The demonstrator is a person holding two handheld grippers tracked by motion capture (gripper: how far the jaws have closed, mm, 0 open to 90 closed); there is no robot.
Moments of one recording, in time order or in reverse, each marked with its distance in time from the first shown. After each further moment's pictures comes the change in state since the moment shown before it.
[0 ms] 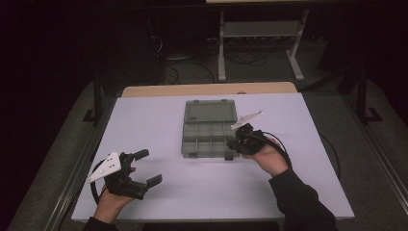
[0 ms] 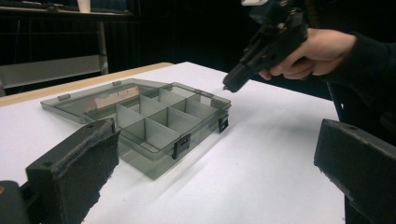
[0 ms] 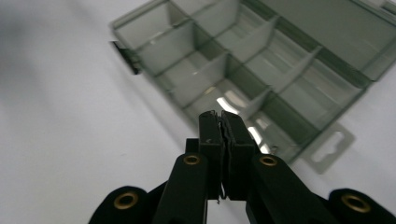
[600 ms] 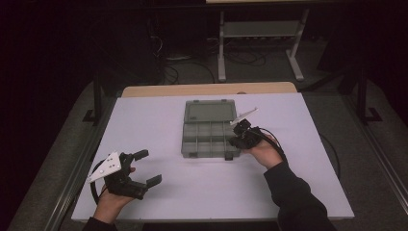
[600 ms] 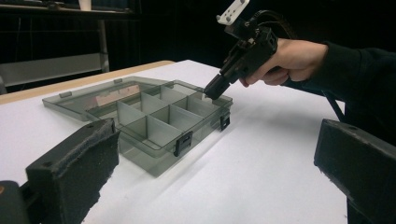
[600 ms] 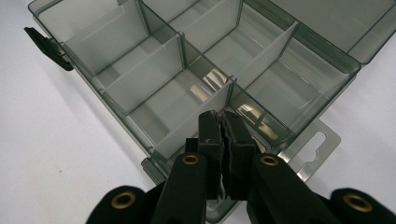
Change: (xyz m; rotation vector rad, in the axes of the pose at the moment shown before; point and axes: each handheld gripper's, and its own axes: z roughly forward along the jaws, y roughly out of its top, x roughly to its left) left arm 0.002 -0.002 -0.001 0.009 0.003 0.001; right arm -0.027 0.000 0.034 0.055 -0.042 0.043
